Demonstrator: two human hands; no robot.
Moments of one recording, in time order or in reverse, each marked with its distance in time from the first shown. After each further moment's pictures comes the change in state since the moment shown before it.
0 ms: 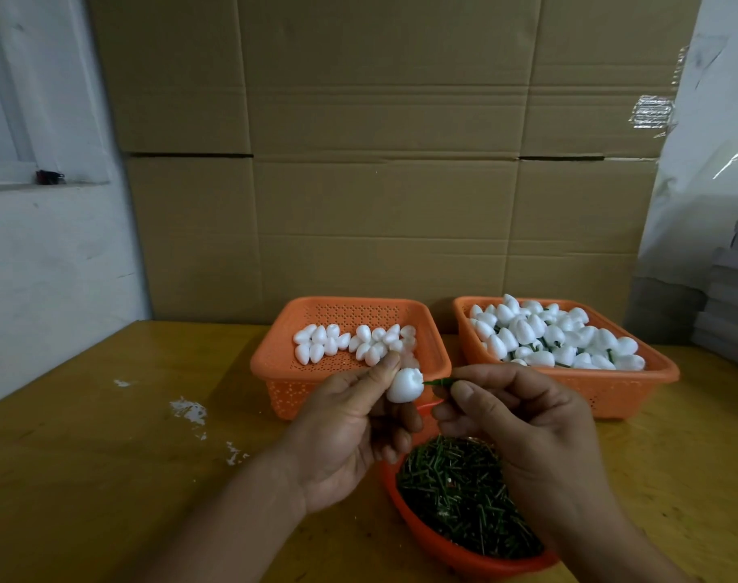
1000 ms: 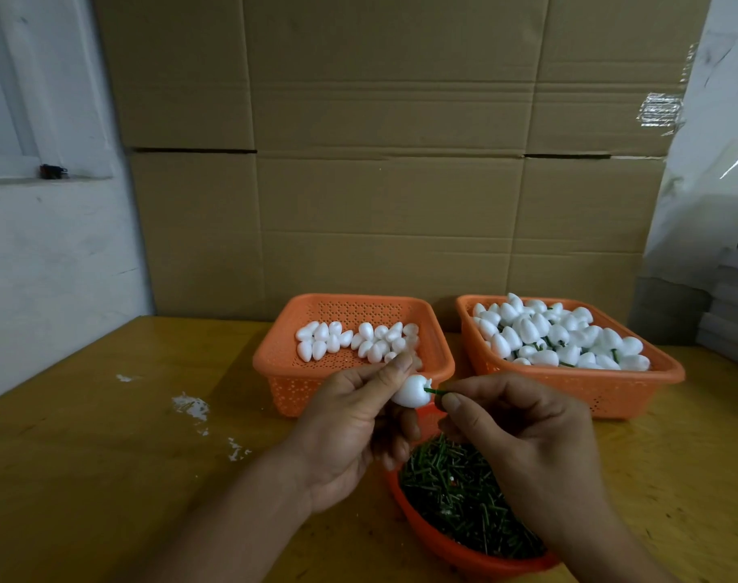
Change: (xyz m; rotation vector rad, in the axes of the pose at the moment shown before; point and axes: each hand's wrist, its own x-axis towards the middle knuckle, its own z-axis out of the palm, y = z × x) left_hand -0.003 0.001 0.003 0.095 0.017 0.025; right_hand -0.005 0.007 -0.003 -0.296 -0.021 -0.164
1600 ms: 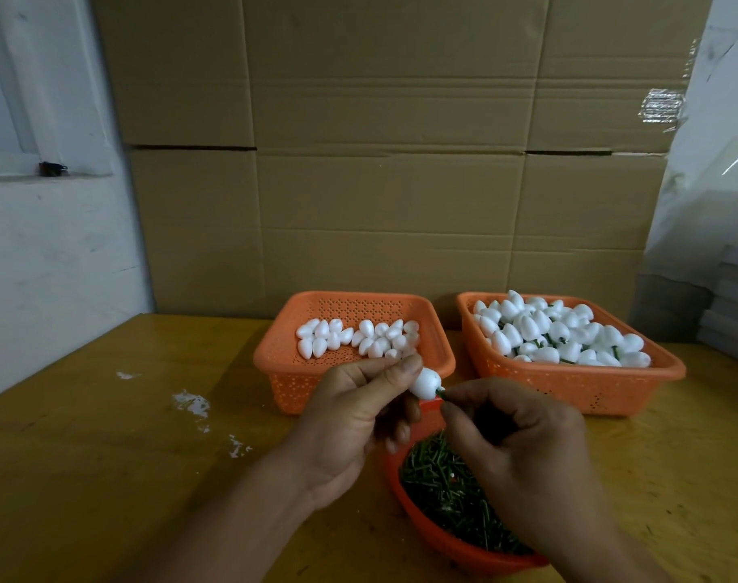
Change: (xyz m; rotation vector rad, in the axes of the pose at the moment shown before) left_hand 0.004 -0.006 -0.003 0.046 -0.005 0.108; right_hand -0.002 0.014 -0.002 -0.400 -0.016 -0.226
